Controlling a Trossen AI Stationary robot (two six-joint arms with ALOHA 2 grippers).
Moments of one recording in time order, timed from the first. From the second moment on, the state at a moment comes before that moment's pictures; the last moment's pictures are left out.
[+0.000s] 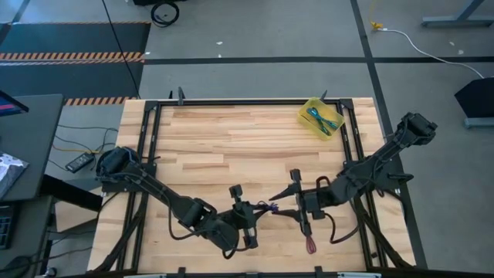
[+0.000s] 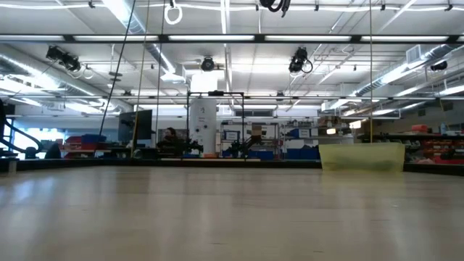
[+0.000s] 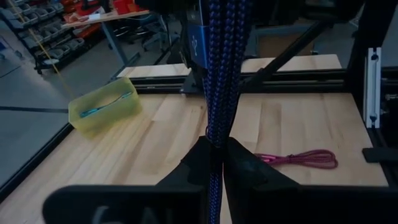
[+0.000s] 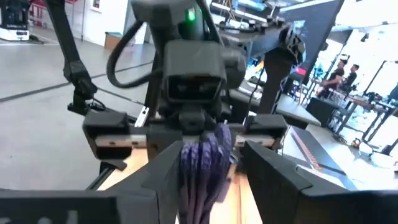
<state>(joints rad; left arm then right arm) -0.59 1.86 1.54 -0.16 -0.90 -0.20 0.60 1.32 0.88 0.41 0.45 -0.27</state>
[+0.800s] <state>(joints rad) -0.65 1.86 1.54 -0.58 -0.93 -0.46 0.23 1.32 1.00 -0.36 0.80 -0.28</state>
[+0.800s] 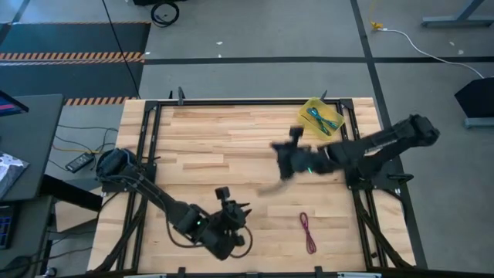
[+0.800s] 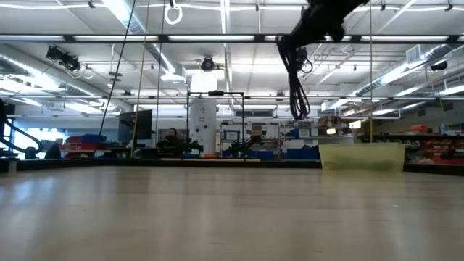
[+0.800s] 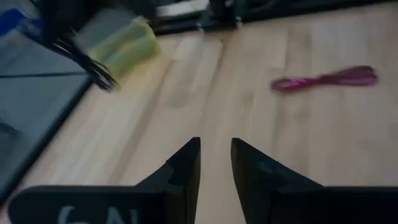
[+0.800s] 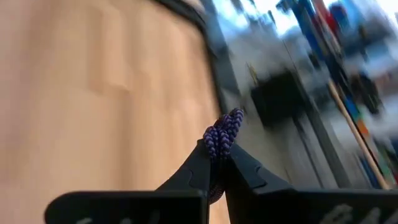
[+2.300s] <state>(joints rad) -0.74 1.87 1.53 -0.68 -0.89 -0.68 -0.71 1.55 1.17 -0.98 0.43 -0.16</state>
